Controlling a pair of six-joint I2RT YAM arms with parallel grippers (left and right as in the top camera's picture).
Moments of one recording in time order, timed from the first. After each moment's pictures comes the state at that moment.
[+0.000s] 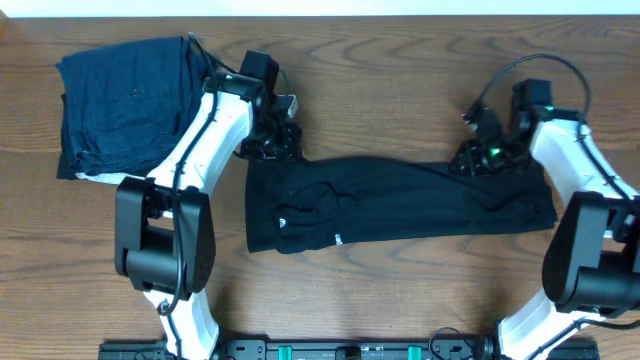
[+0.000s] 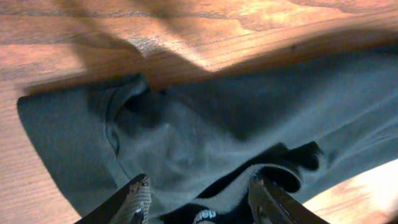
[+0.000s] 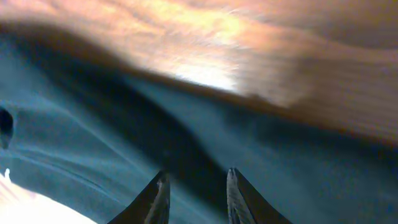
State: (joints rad) left arm -0.25 1.97 1.54 -1.06 0.30 -0.12; right arm -0.09 1.85 1.24 -0.86 -0.41 -0.24
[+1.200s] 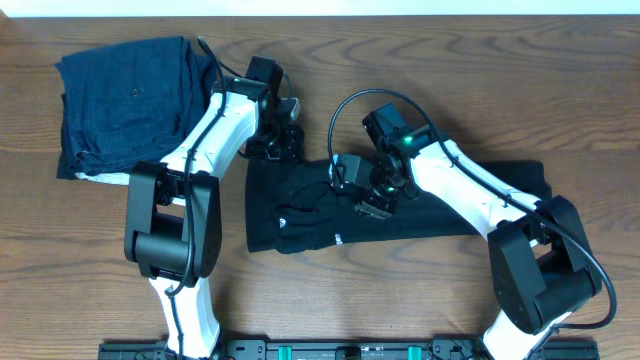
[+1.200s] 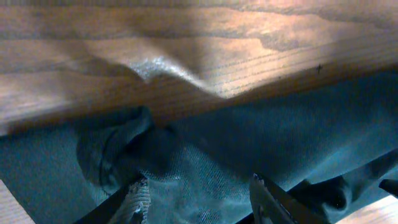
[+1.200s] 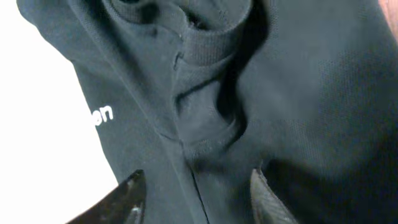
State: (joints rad) left arm -0.25 2.04 1.53 -0.97 0.30 -0.12; right arm 0.50 1.85 1.23 -0.79 -0.37 -0.74
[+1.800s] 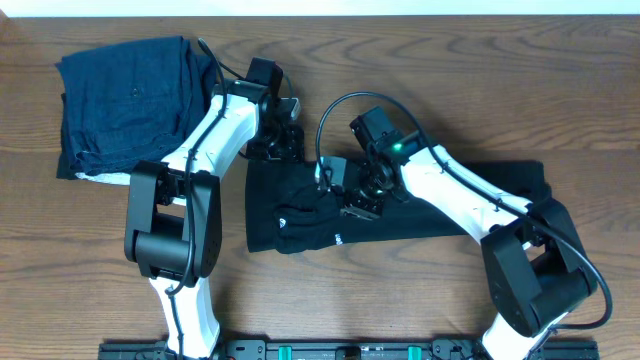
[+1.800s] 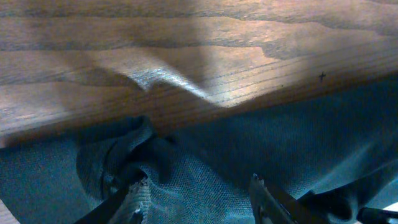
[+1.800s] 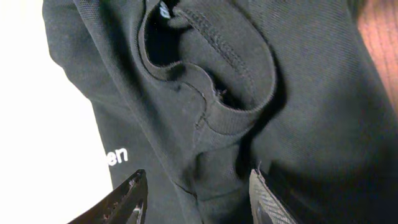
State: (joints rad) left arm -0.25 2.04 1.51 -0.94 0.30 -0.12; right arm 0.56 1.86 1.22 -0.71 -0.41 -0.75
